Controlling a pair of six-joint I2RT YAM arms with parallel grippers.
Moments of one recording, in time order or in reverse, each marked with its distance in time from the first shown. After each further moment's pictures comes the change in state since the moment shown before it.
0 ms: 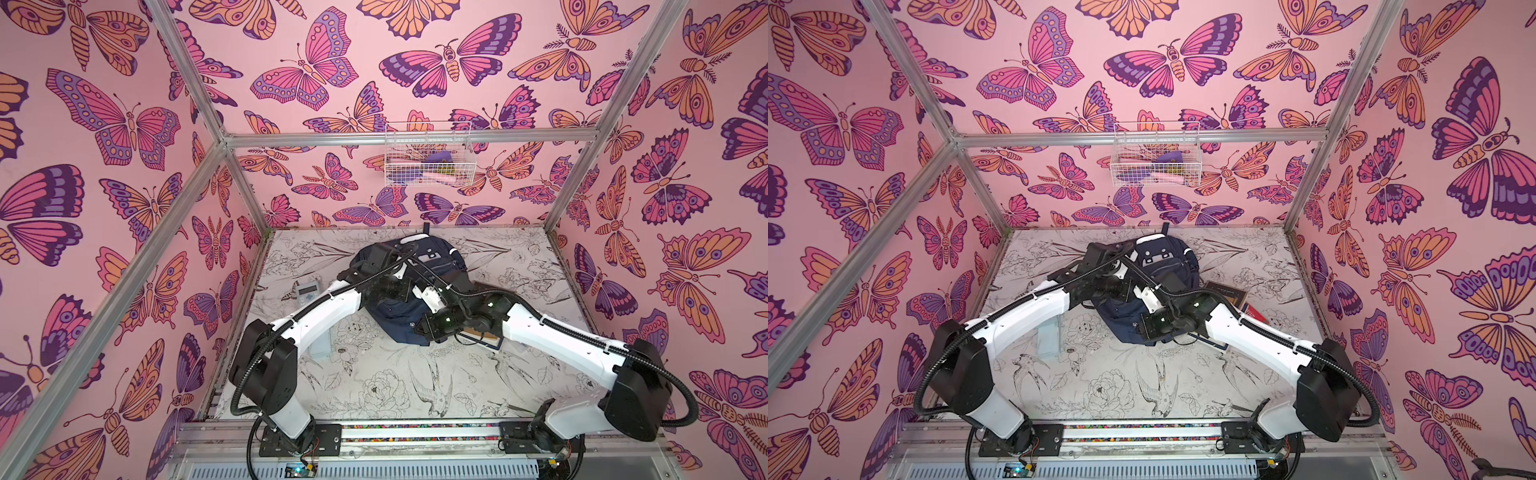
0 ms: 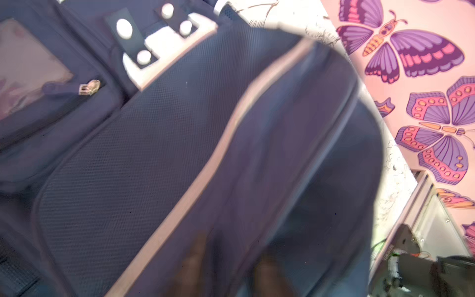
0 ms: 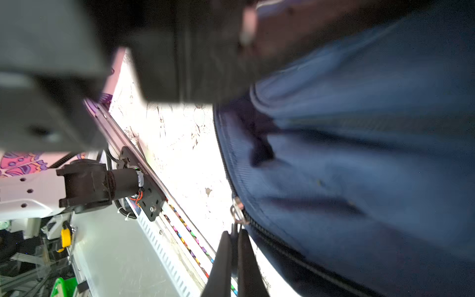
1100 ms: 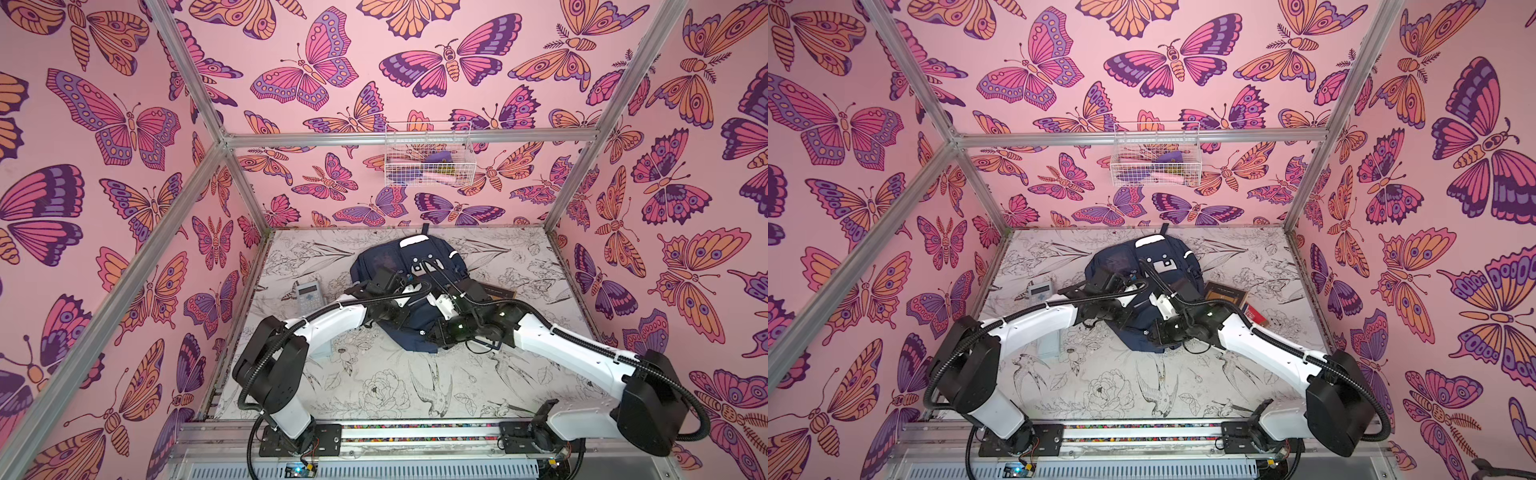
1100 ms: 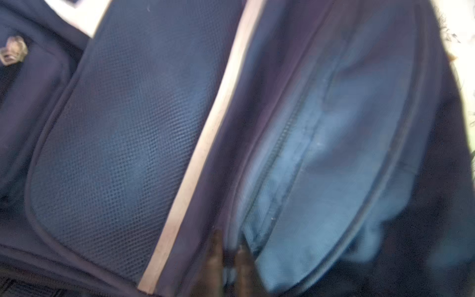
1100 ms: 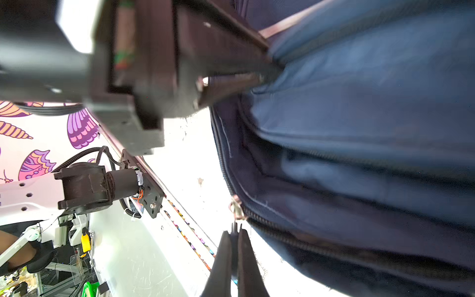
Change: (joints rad) left arm -0.035 0.019 -0.145 0.001 -0.021 0.324; right arm -0.061 -0.089 -0.153 0.058 -0.047 0.061
